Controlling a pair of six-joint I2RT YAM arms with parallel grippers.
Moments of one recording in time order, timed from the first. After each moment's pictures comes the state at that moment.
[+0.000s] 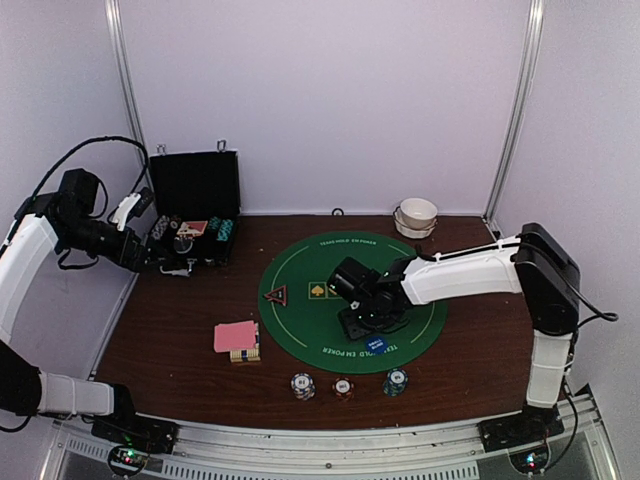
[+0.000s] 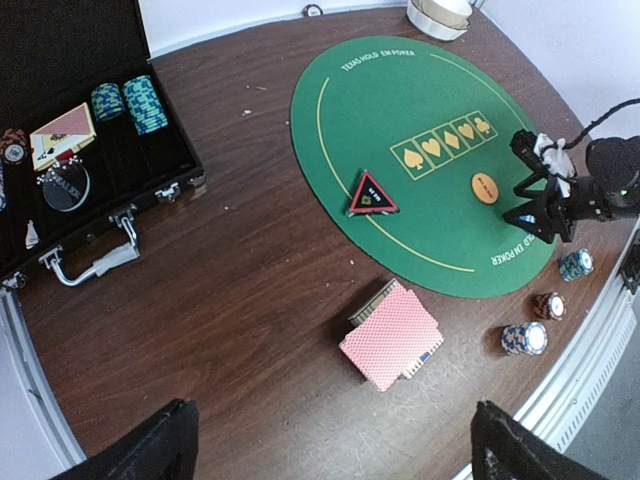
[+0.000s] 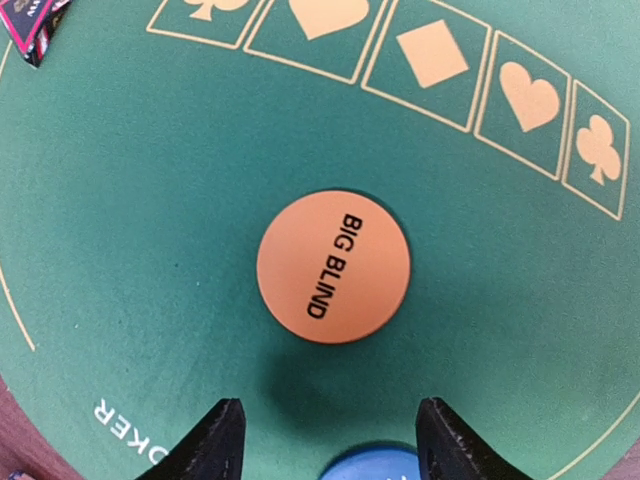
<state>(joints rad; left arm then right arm) 0.08 1.16 1.25 -1.10 0.60 0.40 0.96 1.93 1.30 -0.58 0.28 0.55</state>
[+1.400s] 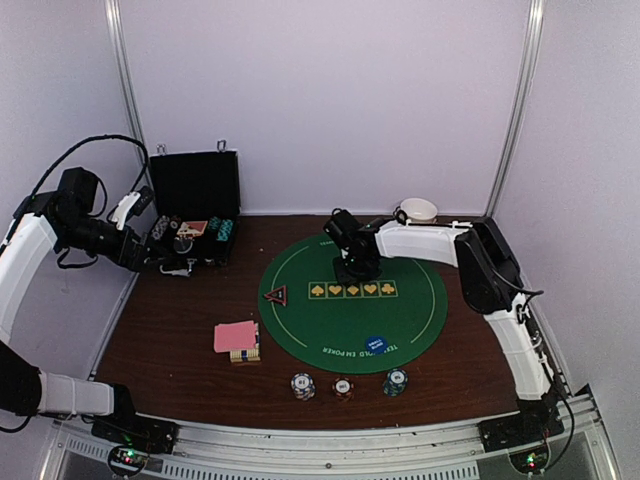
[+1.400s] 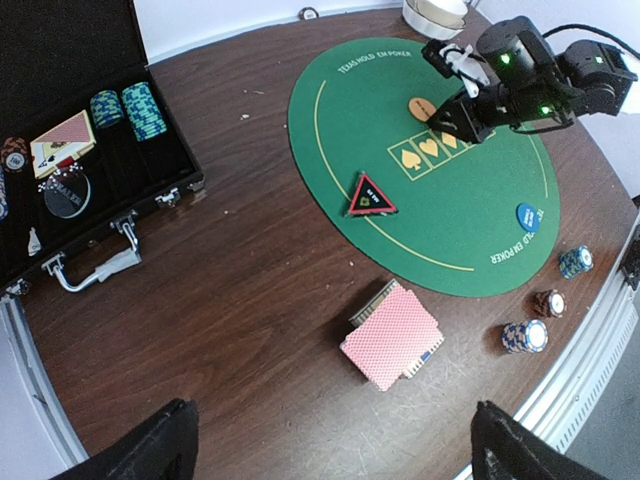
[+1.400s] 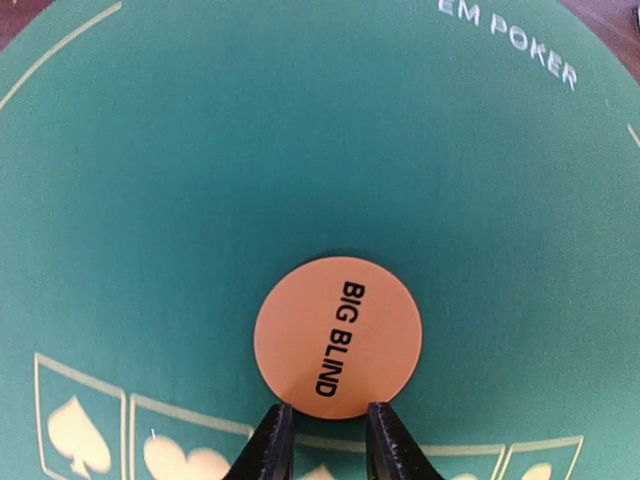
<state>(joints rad) 0.08 1.16 1.26 -1.11 0.61 0.42 0.72 2.37 1.91 -0.66 0.29 0.46</state>
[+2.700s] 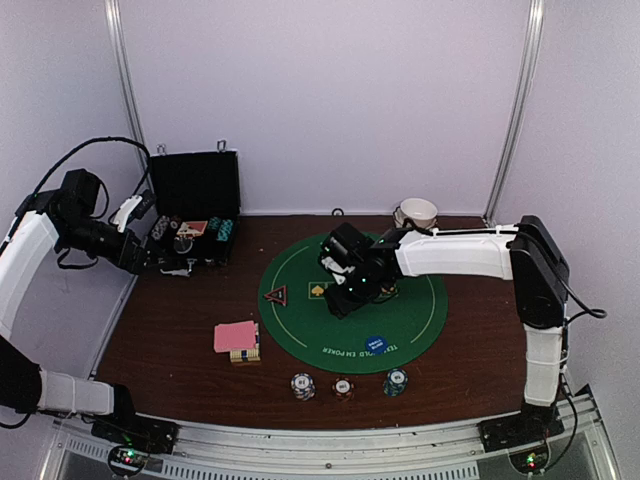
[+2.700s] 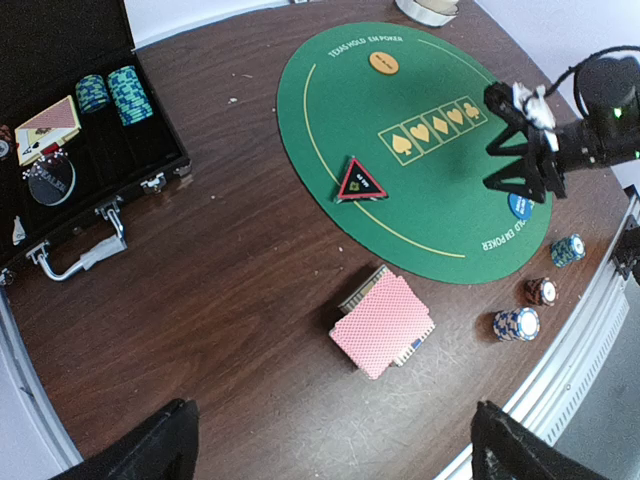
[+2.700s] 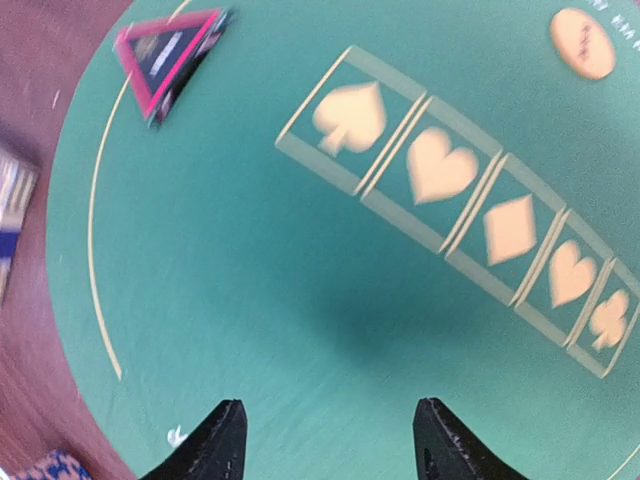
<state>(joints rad) 0.08 1.17 1.27 -1.15 0.62 0.44 0.87 2.03 1.57 -0.64 0.11 0.27</state>
